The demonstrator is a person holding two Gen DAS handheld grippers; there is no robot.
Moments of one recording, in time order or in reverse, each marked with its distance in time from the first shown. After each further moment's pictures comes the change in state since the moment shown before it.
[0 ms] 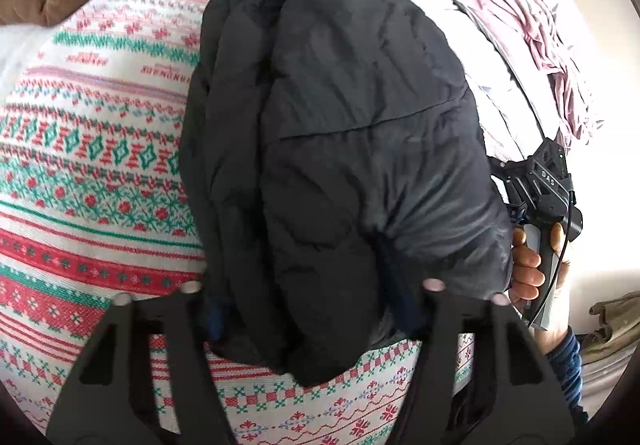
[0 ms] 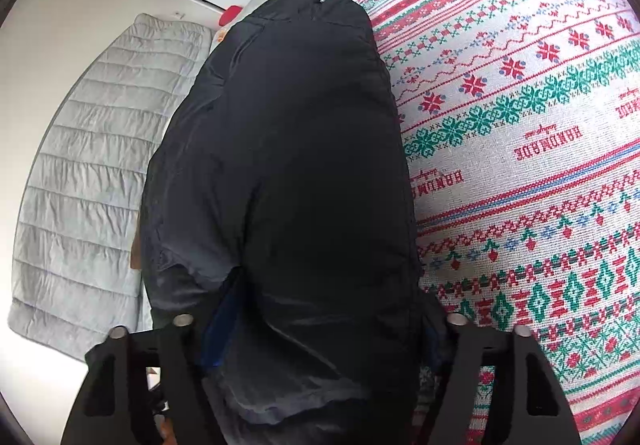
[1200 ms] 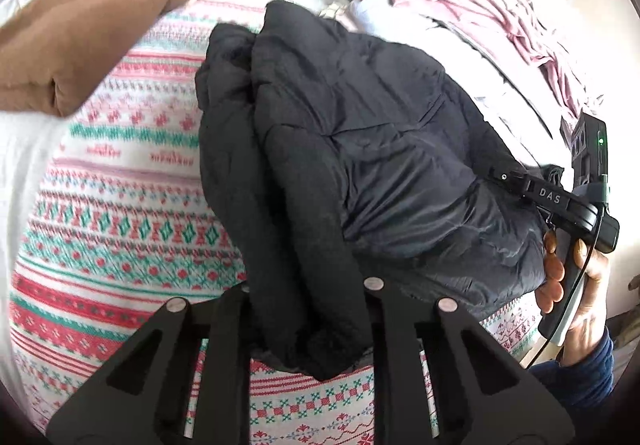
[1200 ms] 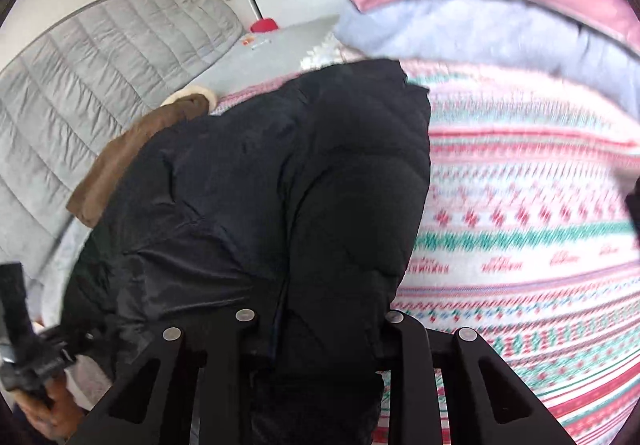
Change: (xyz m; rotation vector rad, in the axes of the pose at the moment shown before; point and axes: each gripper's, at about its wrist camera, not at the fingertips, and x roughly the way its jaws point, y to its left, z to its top) left arm -0.028 -0.027 0.011 0.148 -0.148 0.095; right arm -0.016 0.113 -0.038 -0.442 -0.220 -0.331
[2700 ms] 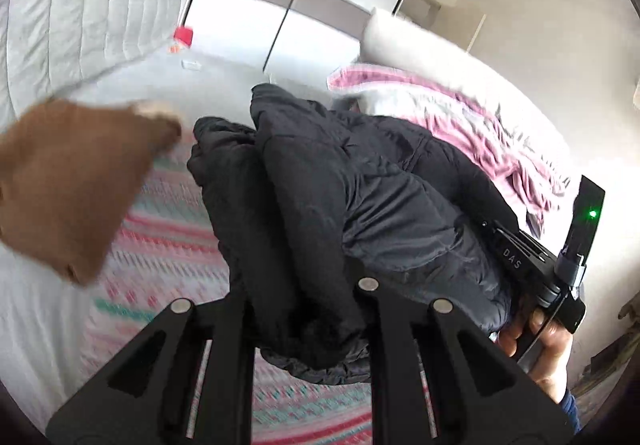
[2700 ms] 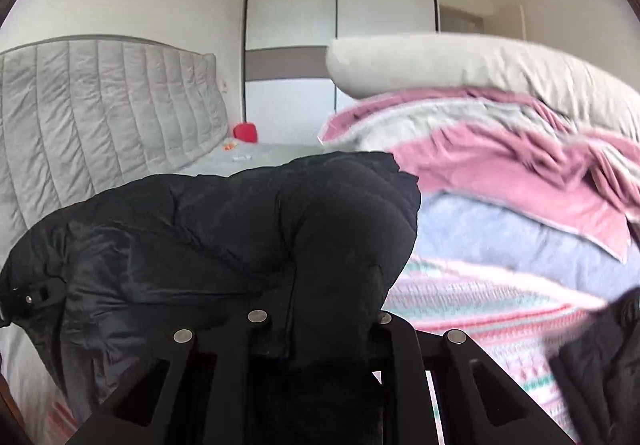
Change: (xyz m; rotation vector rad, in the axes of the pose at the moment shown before) left arm -0.080 0.026 0.132 0.004 -0.341 -0.098; right arm -0.058 0.117 0.099 -0.175 -0.444 -0.249
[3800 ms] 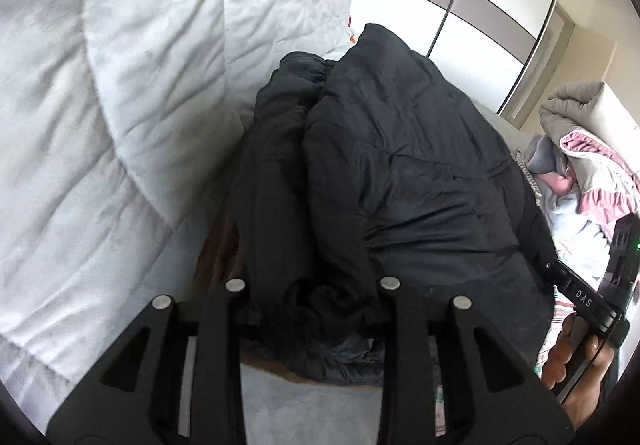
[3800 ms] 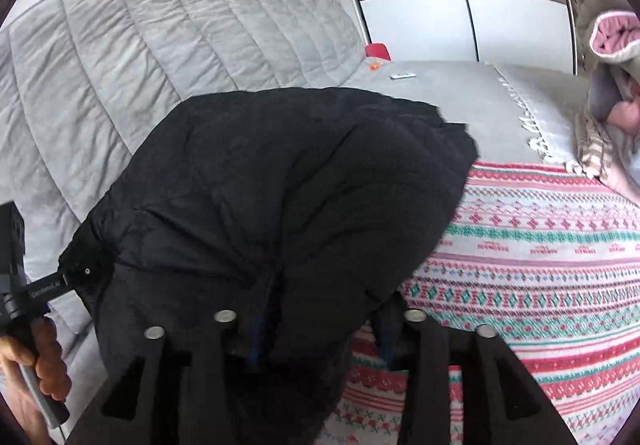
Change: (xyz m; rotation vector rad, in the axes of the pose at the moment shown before) left arm -0.011 0.330 0.065 -0.185 0.082 0.425; right arm 0.201 0.282 -0.010 0.064 0.297 0.467
